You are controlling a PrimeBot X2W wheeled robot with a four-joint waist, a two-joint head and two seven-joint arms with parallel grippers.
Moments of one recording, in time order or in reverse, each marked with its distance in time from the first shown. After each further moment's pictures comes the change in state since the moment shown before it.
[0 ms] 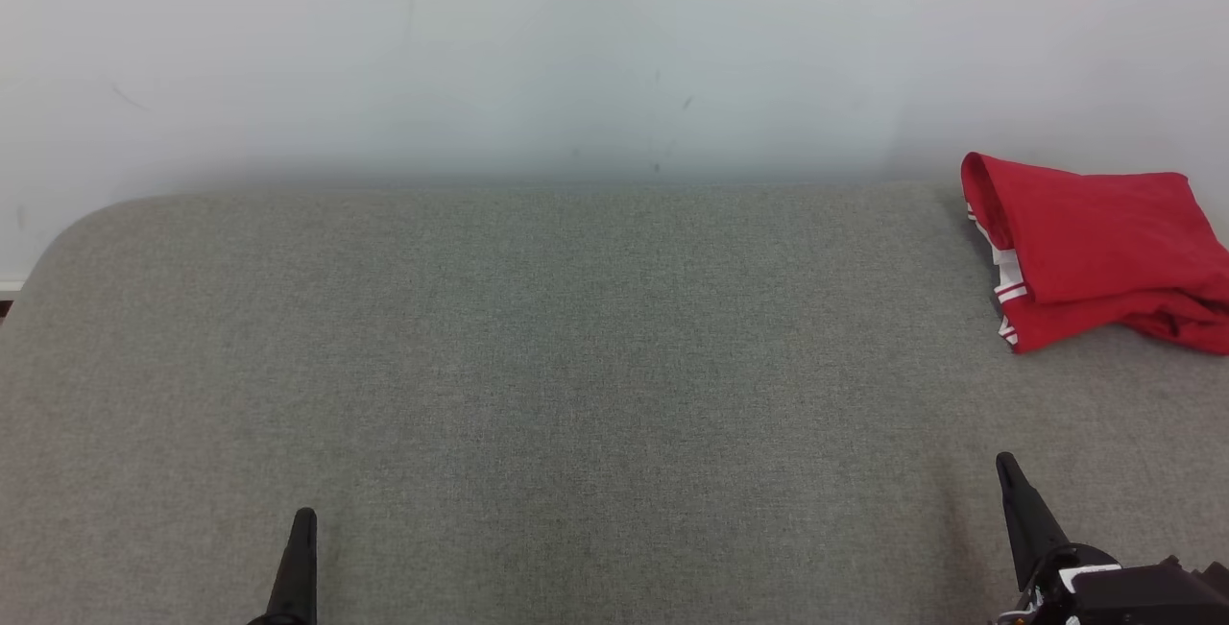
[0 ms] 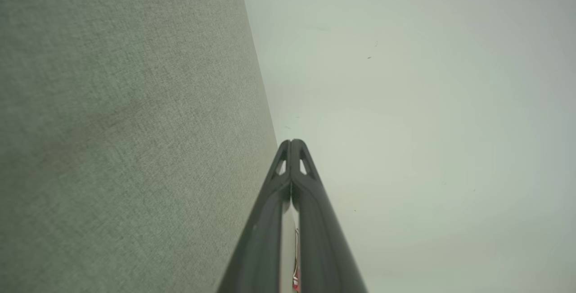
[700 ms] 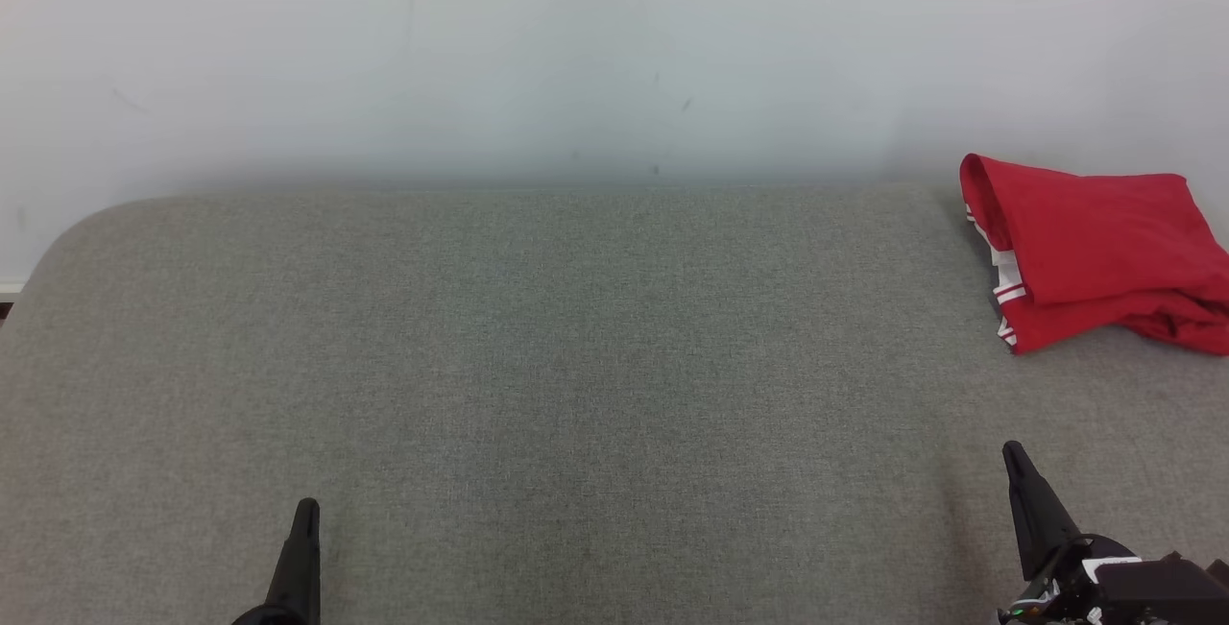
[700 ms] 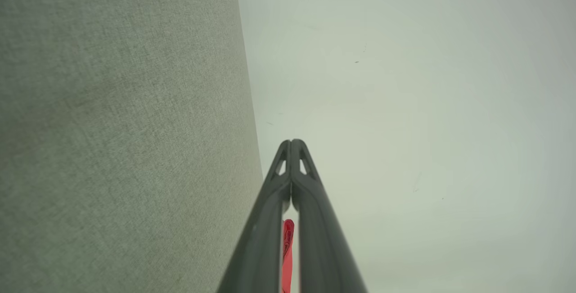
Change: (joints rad) left arm -0.010 0.000 0.000 -0.008 -0.124 -0.006 0.023; right arm -0.013 0.002 -0.026 -0.005 0.121 0.000 0.044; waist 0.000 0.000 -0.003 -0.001
